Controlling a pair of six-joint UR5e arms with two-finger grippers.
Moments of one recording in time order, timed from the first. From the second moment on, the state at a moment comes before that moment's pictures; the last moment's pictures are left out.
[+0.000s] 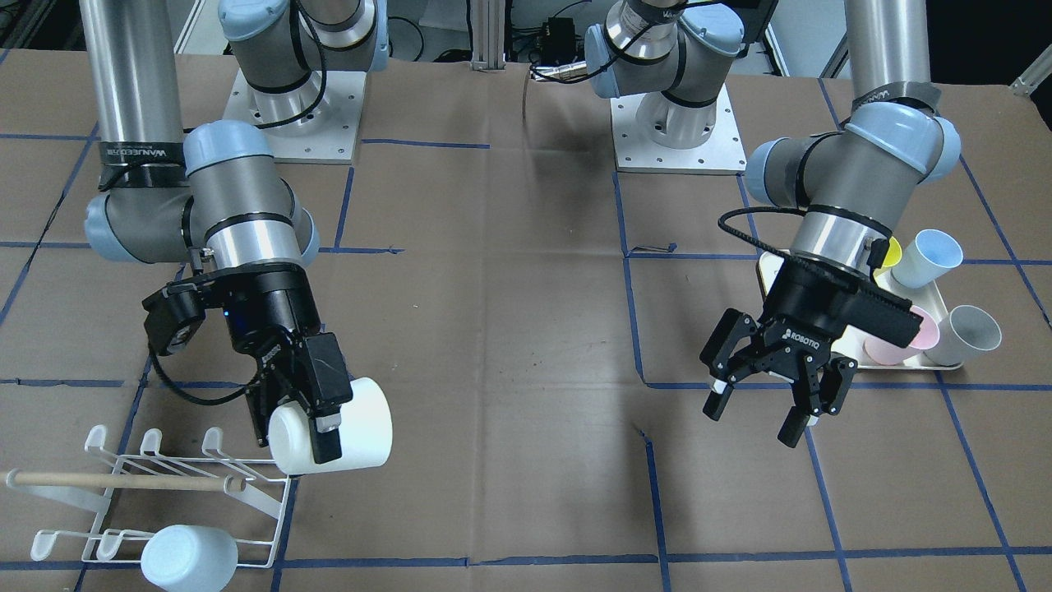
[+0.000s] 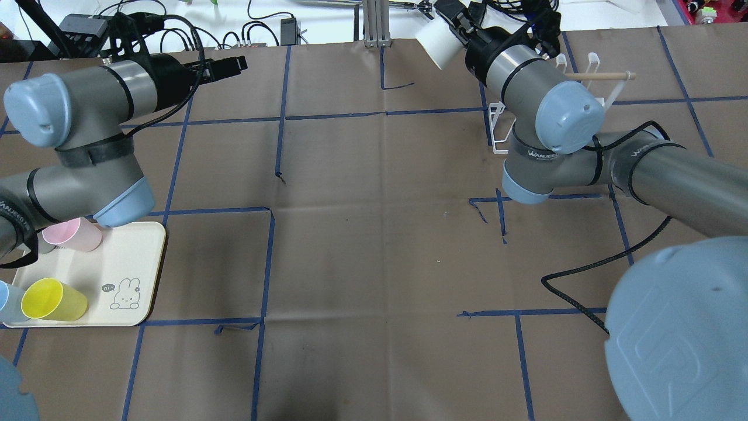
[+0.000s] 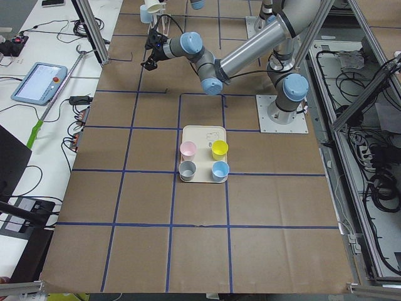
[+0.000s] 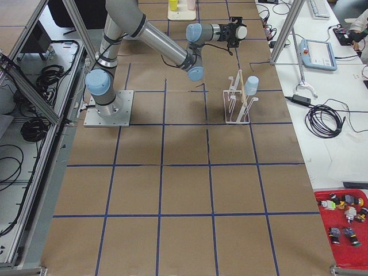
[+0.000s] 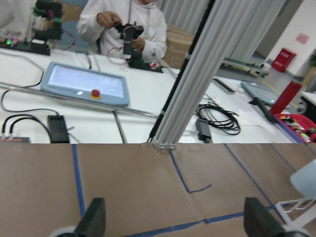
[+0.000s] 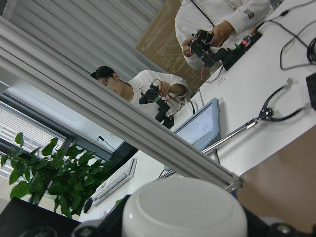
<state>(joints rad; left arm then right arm) -1.35 -1.83 -1.92 -0.22 1.10 0.05 1.58 -1.10 1.85 -3.65 -1.23 0.79</state>
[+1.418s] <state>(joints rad) -1.51 -1.58 -1.63 -1.48 1.53 -0.05 1.23 -0.96 1.74 -3.76 -1.29 -0.09</state>
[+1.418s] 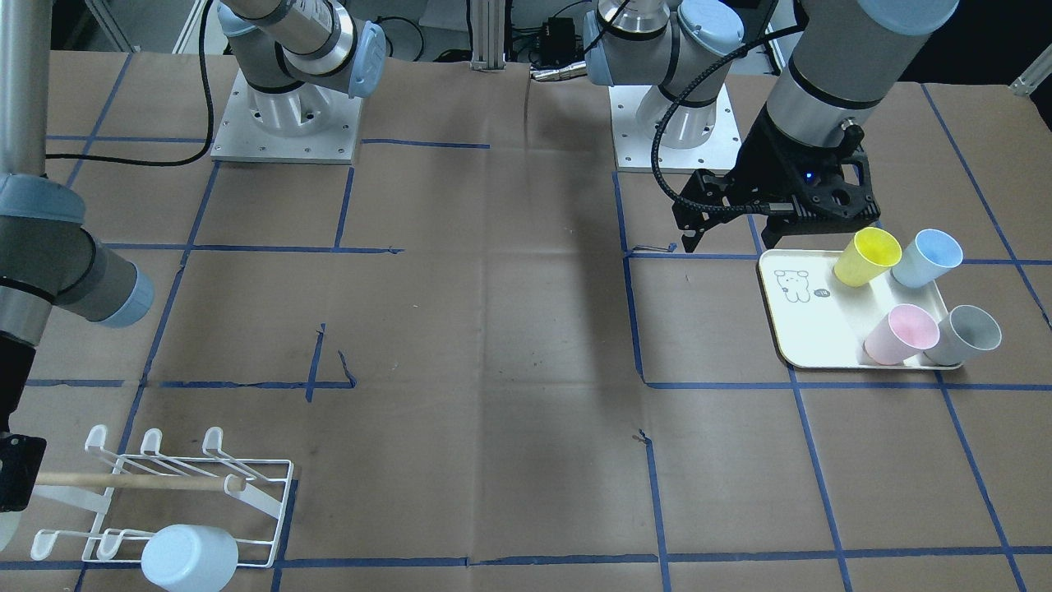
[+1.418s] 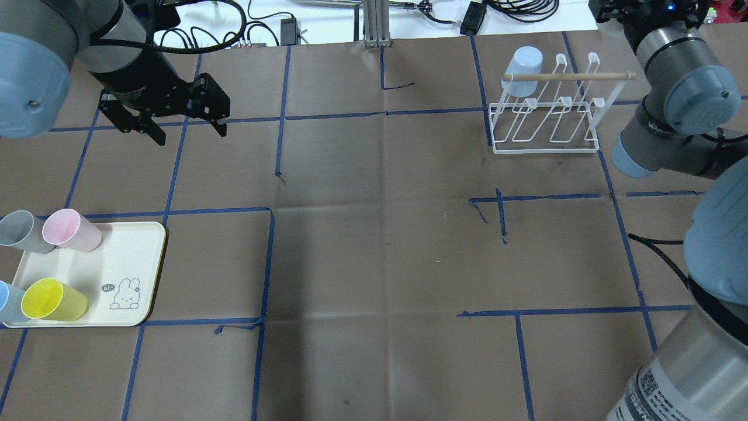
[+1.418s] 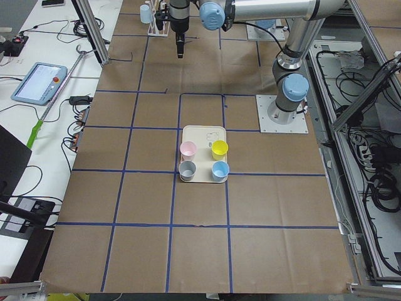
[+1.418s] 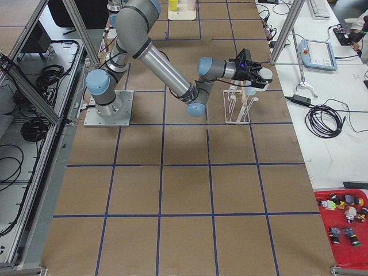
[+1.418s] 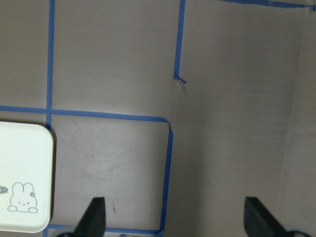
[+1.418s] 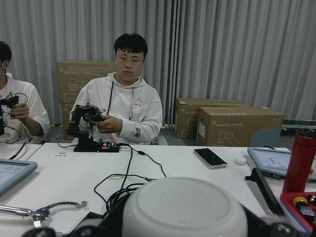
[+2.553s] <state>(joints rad) -1.54 -1.57 -1.64 -1.43 1.58 -0.07 1.23 -0.85 1.75 -3.84 -1.29 -0.10</state>
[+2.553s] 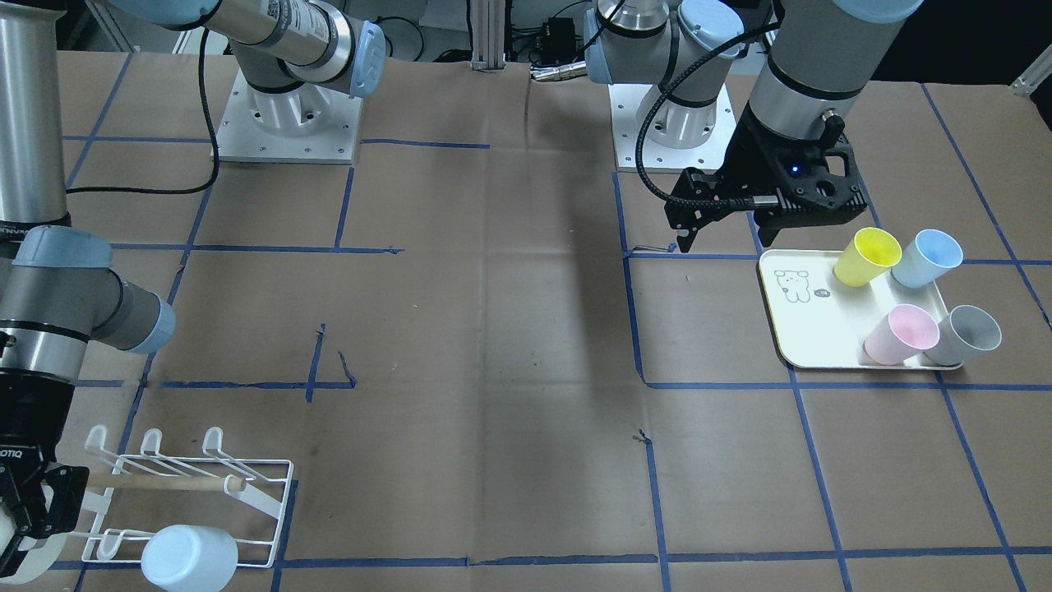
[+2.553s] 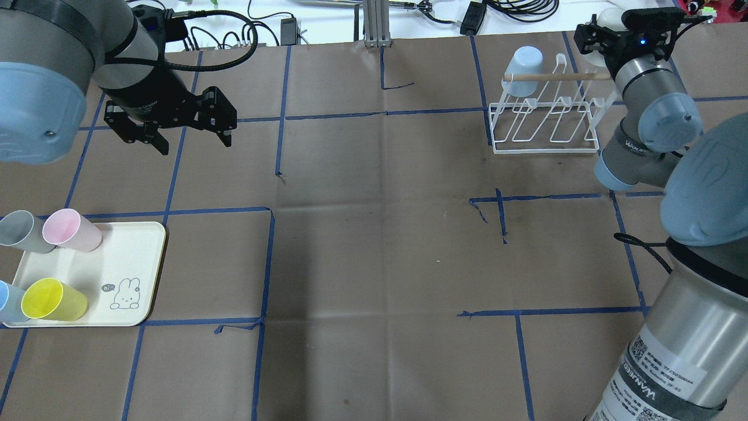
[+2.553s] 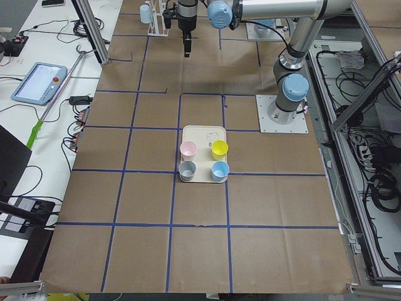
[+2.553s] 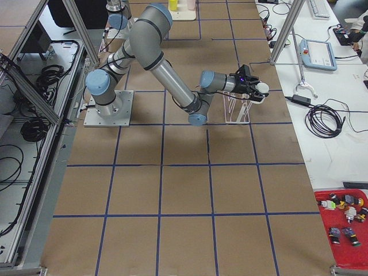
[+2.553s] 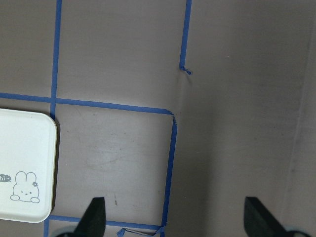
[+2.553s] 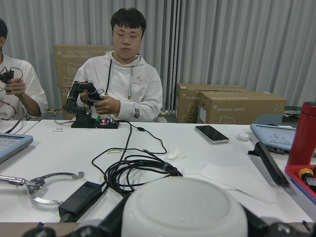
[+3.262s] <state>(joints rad) -1.54 -1.57 -1.64 -1.41 1.58 -0.06 1.23 -0.85 1.78 -3.90 -1.29 -0.11</state>
